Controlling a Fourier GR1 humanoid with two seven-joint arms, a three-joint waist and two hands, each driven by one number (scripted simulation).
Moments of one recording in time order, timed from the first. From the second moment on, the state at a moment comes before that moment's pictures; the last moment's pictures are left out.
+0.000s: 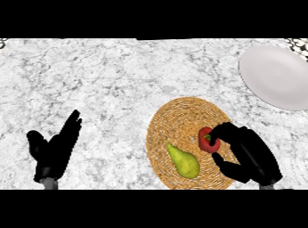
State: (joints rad) left arm 0.06 0.11 -0.02 -1.50 0.09 0.03 0.21; right arm 0.03 -0.25 0.27 -1.69 0.91 0.03 -0.15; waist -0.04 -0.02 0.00
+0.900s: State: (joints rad) left arm 0.03 0.09 -0.04 -1.49 0.08 0.03 0.21; right arm 0.09 -0.17 -0.15 -1.91 0.46 -0.07 -0.06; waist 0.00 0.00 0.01
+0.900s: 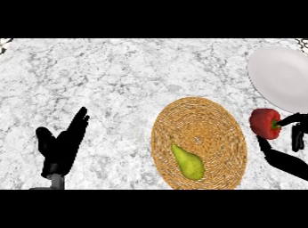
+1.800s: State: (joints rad) left arm 0.00 0.07 -0.06 -1.49 0.06 0.02 0.22; right arm -0.52 -0.48 -0.53 -0.84 0.35 -0.23 -0.48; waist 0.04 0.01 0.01
